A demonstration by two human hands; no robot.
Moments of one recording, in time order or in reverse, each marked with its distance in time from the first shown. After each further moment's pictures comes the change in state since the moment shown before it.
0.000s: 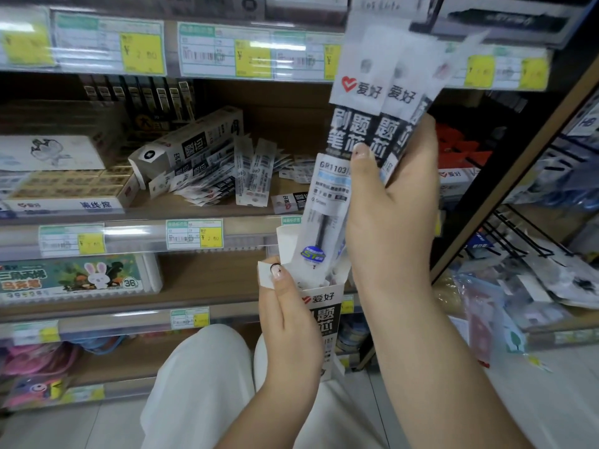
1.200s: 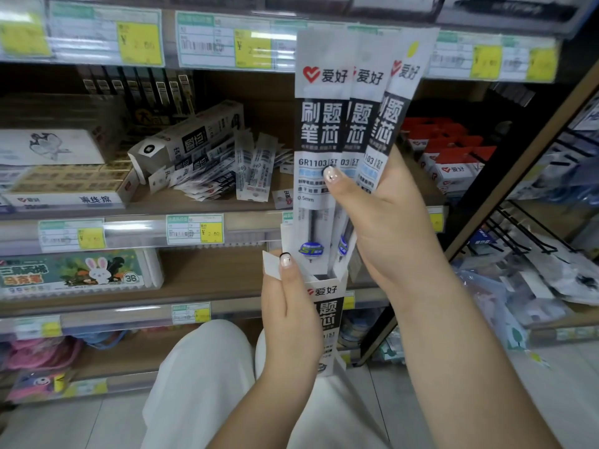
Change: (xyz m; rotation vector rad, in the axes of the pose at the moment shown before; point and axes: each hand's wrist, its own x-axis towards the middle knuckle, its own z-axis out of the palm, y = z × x) left_hand 0.006 0.000 -0.001 0.047 -0.076 0.071; right_hand 0.004 0.012 -0.020 0.126 -0.460 0.242
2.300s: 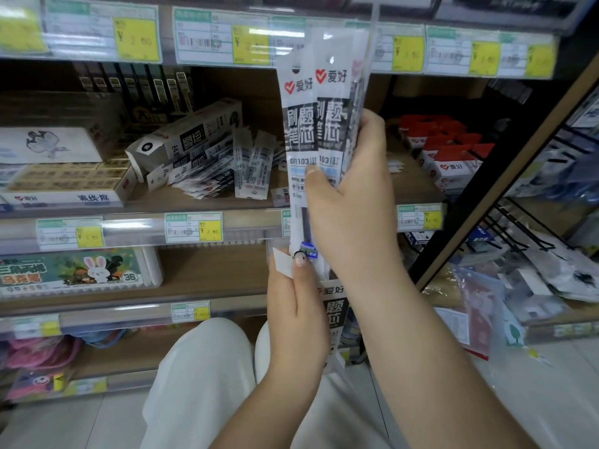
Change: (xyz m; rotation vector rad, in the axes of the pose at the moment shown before) left_hand -0.003 0.001 0.002 0.089 -0.070 0.120; right_hand 0.002 -0.010 0.031 -0.344 0.215 -0.022
